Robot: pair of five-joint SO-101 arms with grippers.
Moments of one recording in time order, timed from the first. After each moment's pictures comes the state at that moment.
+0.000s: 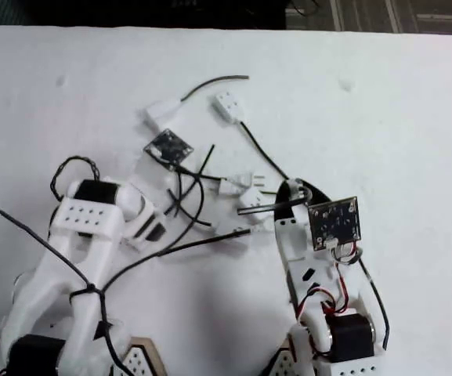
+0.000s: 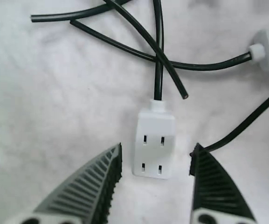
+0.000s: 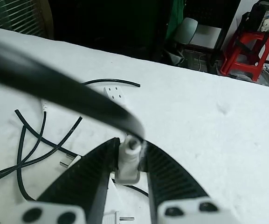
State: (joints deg) left arm 2.9 -25.4 46.9 63.4 -30.5; right arm -12.3 -102.0 78.2 48.9 8.3
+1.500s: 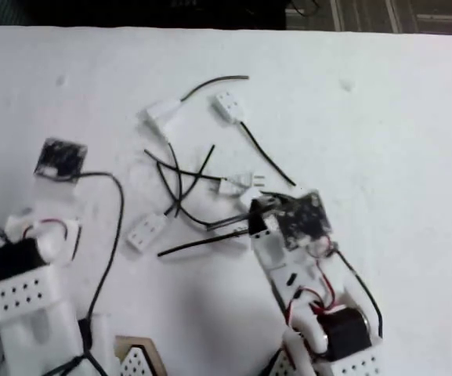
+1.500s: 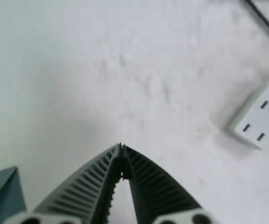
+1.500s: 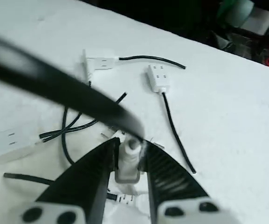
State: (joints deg) left arm -25.8 -56.0 57.1 69.8 -30.5; right arm -24.1 -93.1 73.1 54.3 9.9
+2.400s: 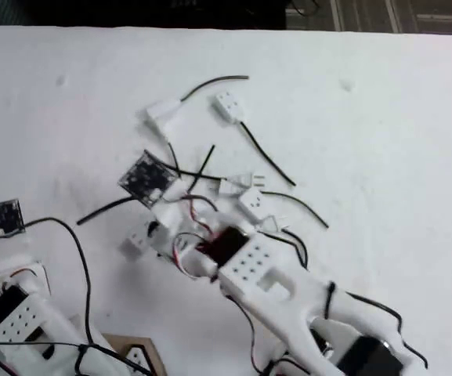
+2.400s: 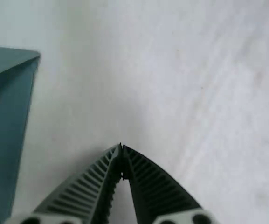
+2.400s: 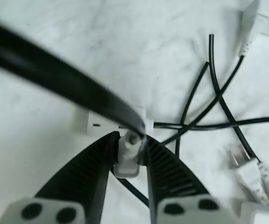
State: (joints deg) left arm -55.0 -59.9 84.9 45.5 -30.5; right arm -50.7 -23.6 46.9 34.0 8.0
